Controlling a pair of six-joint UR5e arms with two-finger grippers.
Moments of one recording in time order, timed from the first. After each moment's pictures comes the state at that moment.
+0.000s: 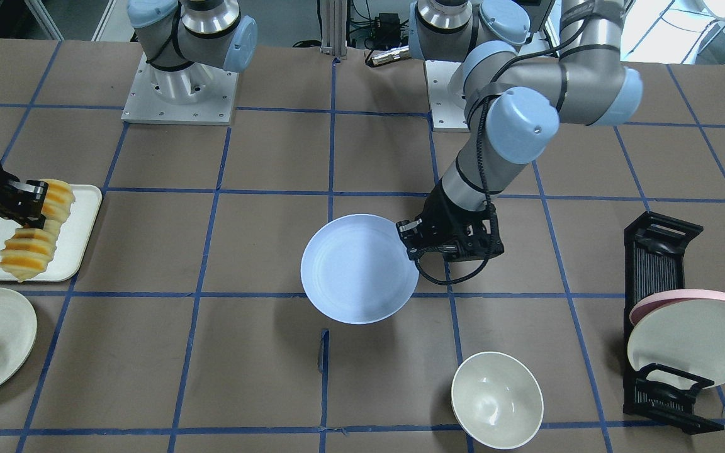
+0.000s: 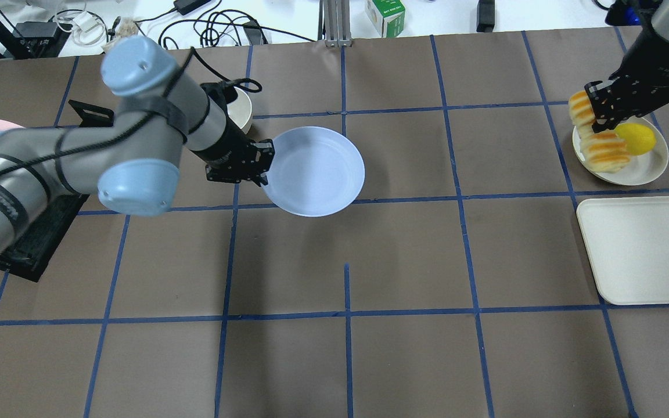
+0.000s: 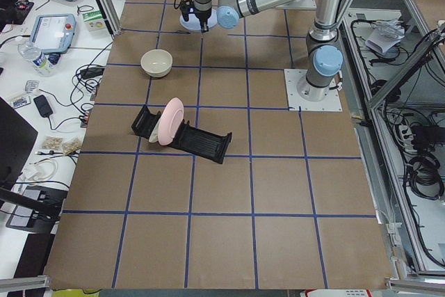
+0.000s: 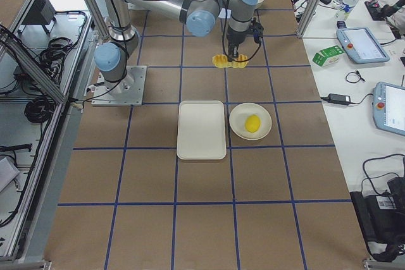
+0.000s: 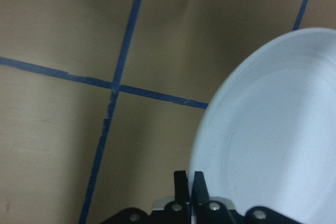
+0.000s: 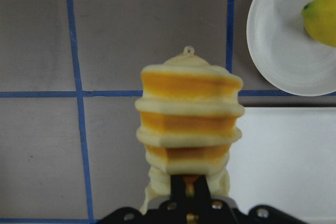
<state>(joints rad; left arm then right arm) -1.64 -1.78 -1.93 -0.90 1.32 -0.31 1.28 -1.43 1.57 -1.65 -1.57 -0.29</state>
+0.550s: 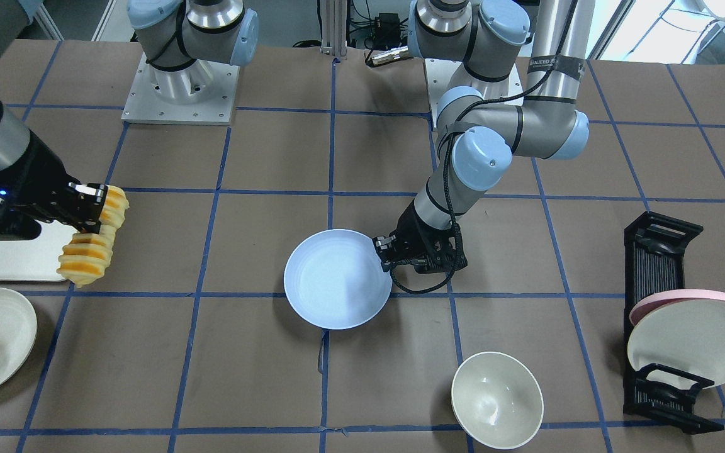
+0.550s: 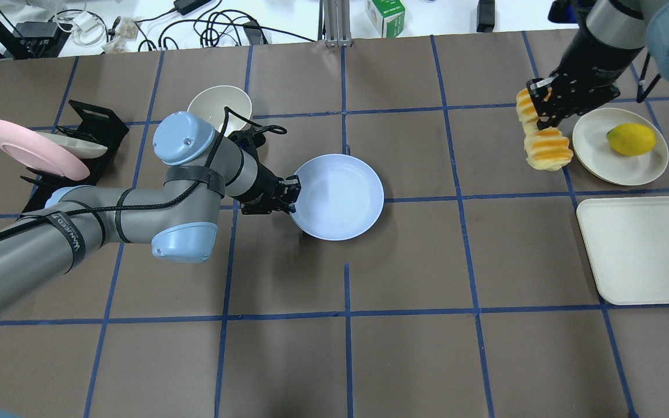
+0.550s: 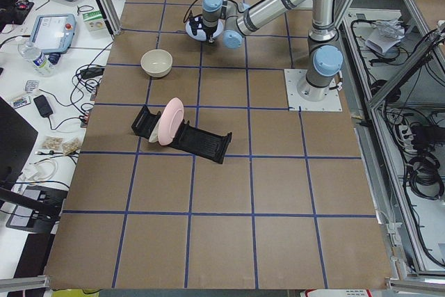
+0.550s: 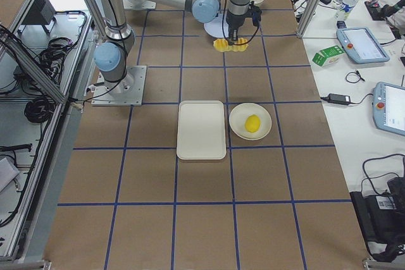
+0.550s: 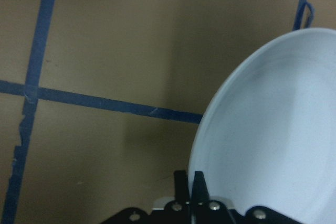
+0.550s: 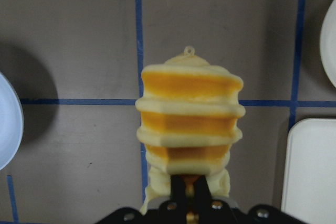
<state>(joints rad) -1.66 -1.88 -2.04 -0.65 1.25 -0.36 1.41 -1.42 1.58 -1.68 -1.51 -0.17</state>
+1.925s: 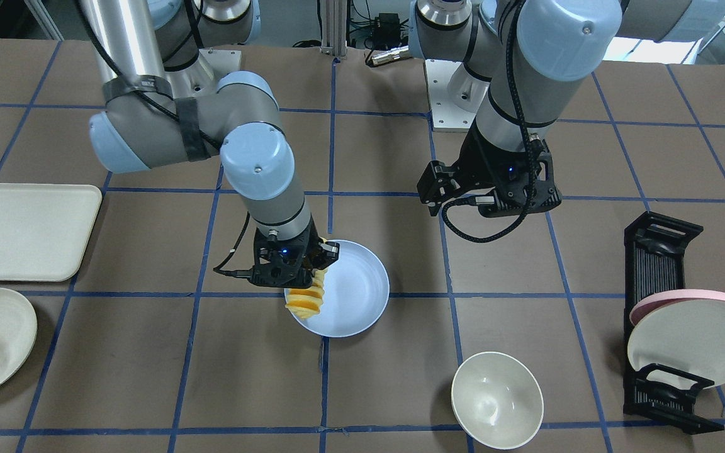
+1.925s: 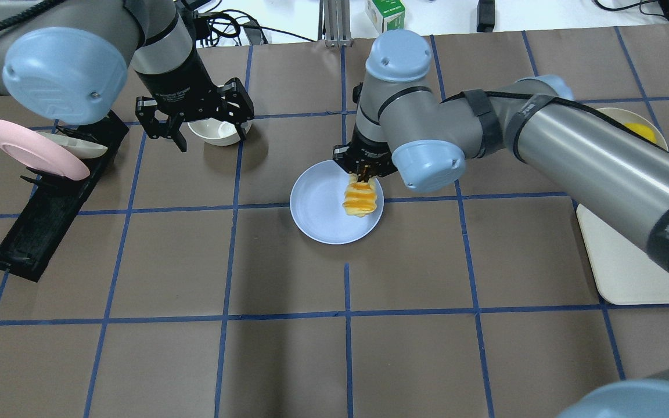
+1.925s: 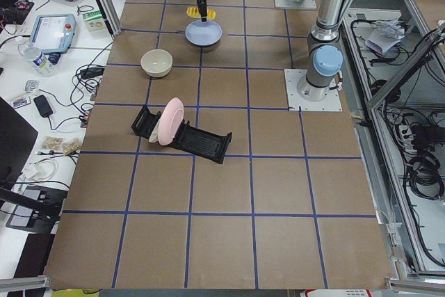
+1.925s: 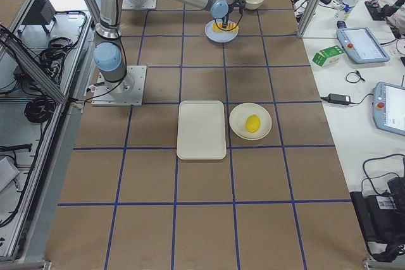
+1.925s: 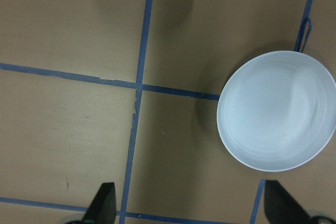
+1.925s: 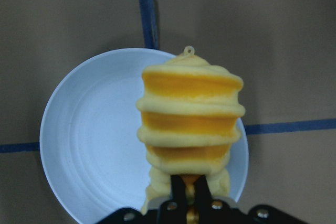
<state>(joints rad) -1.65 -1.71 -1.52 -1.50 1.54 -0.23 1.88 -1.15 1.68 -2.15 -1.44 0.43</state>
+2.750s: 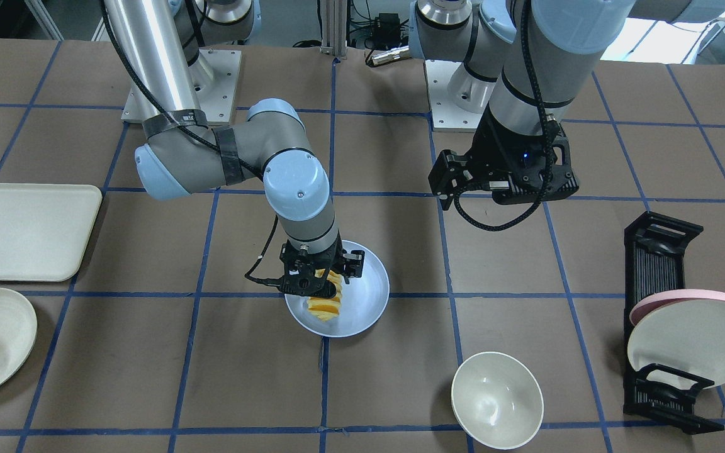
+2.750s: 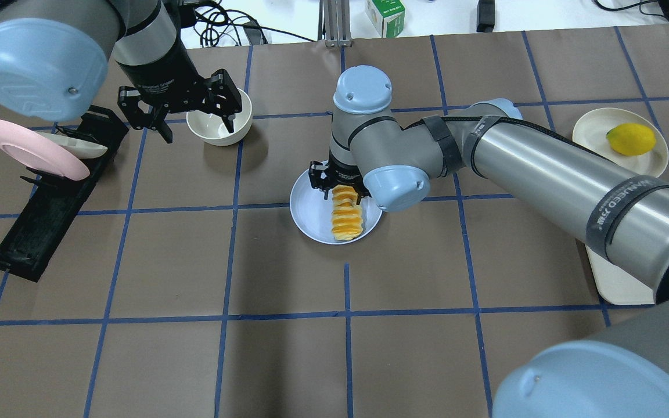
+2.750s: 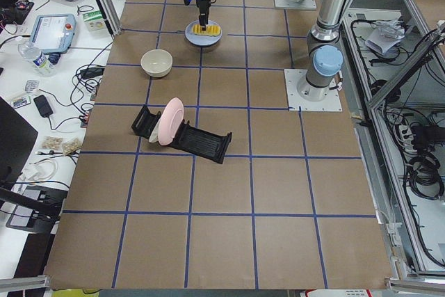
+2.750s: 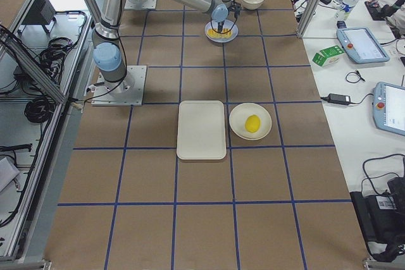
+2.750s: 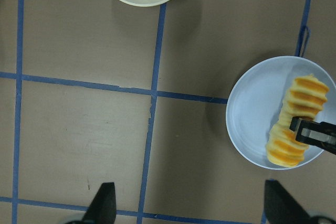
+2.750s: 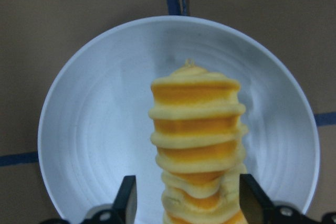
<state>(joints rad) -1.64 -1.69 -1.52 -1.50 1.56 -0.20 1.91 -1.08 1.66 -2.19 -1.44 0.51</state>
